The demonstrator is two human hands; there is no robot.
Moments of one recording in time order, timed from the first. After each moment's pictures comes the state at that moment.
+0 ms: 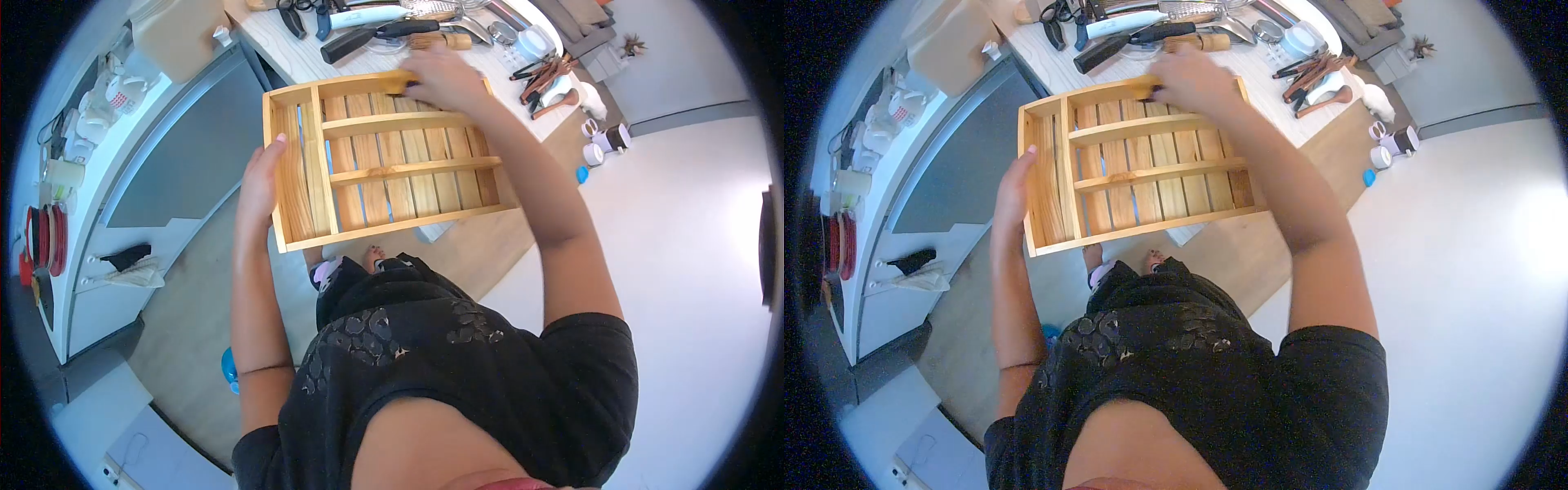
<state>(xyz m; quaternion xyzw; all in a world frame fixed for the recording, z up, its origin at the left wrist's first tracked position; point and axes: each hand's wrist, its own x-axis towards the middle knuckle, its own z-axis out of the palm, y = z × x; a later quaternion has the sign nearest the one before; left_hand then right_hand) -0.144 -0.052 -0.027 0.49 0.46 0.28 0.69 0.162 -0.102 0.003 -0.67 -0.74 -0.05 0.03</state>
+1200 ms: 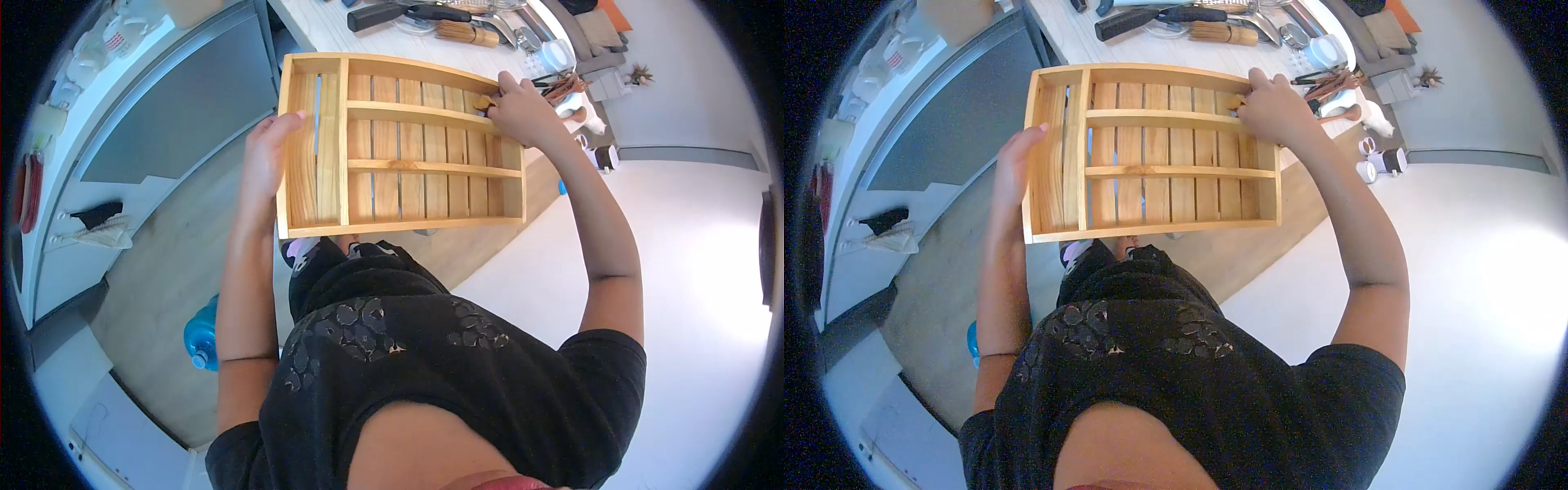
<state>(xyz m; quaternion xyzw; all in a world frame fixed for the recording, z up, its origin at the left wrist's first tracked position) -0.140 -0.053 -0.030 0.38 0.46 0.33 0.73 0.177 -0.148 0.039 -0.68 -0.67 0.00 -0.28</state>
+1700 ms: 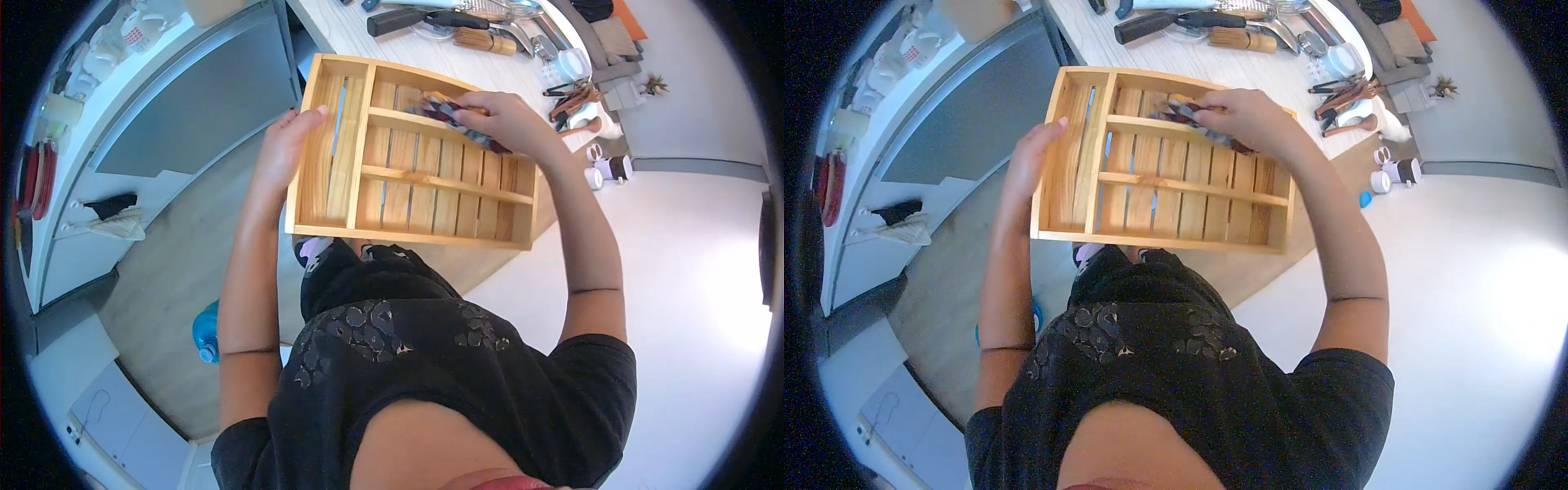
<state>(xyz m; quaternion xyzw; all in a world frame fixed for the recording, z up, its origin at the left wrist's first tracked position) -0.138 -0.041 -0.021 0.41 0.44 0.28 0.75 0.126 -0.133 0.056 -0.76 -0.56 0.31 0.10</state>
